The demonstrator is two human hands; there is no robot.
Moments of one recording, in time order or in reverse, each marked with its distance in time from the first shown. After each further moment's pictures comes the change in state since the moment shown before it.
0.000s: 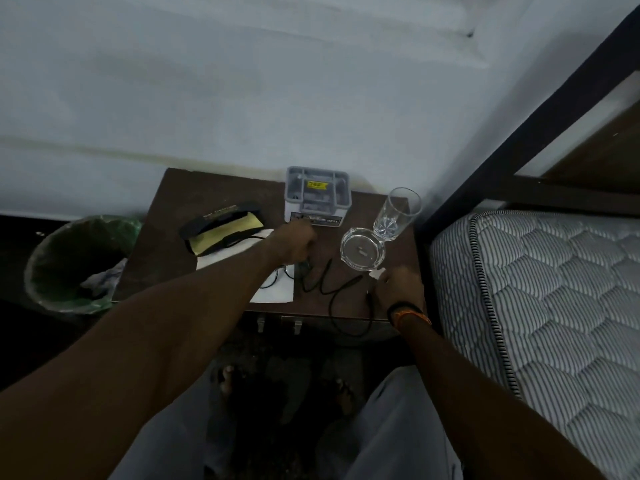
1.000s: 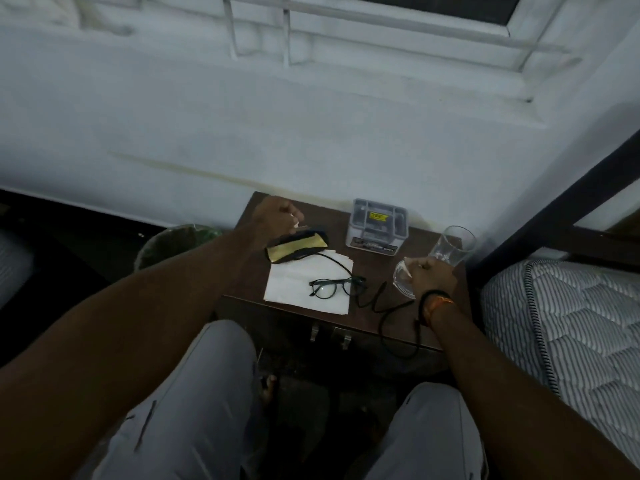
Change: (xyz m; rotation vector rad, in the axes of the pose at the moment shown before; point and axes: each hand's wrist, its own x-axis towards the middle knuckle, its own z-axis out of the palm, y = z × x) left_hand -0.131 -0.081 -0.091 -0.835 0.539 -0.538; right_hand 0.001 -0.077 -0.024 0.623 0.107 0.011
